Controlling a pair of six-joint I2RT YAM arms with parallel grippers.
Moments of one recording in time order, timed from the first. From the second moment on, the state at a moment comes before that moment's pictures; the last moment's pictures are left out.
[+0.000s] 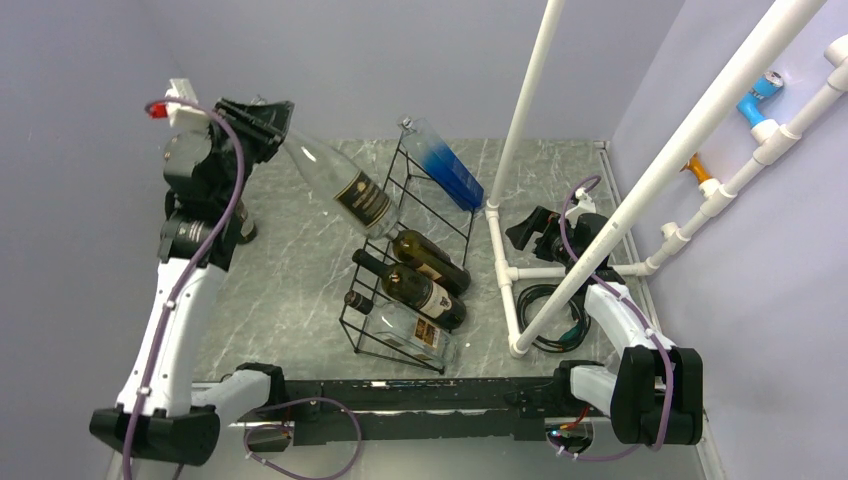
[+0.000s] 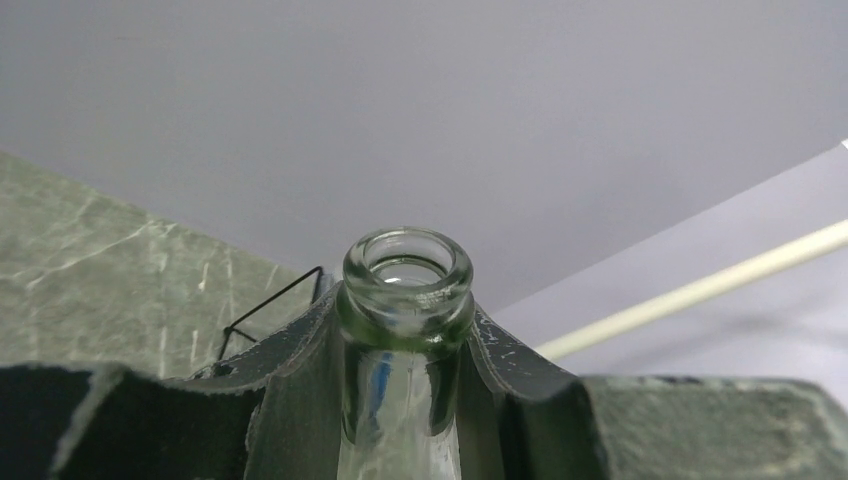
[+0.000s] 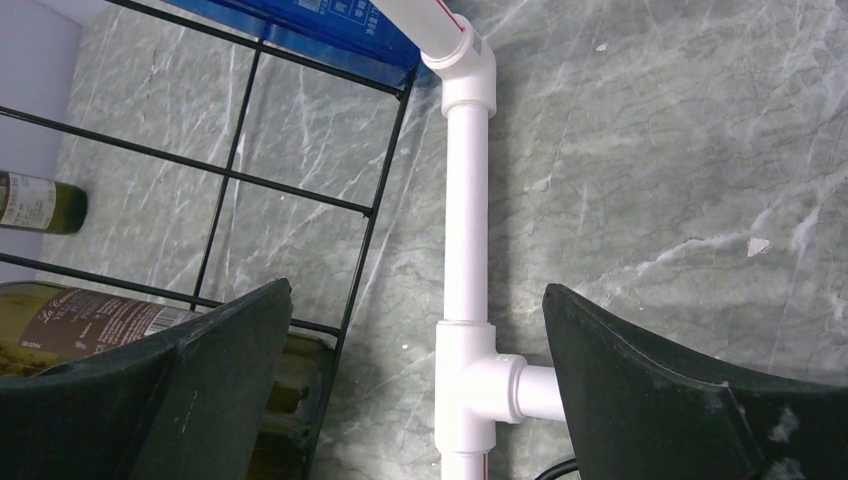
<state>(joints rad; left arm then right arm) -0.10 1.03 1.30 -0.12 0.03 -0.91 -0.03 1.12 0.53 0.15 -0.37 0.45</state>
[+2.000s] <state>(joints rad) -0.64 1.67 1.39 0.15 -0.58 -0.81 -0.03 1.13 0.53 0.15 -0.37 0.45</state>
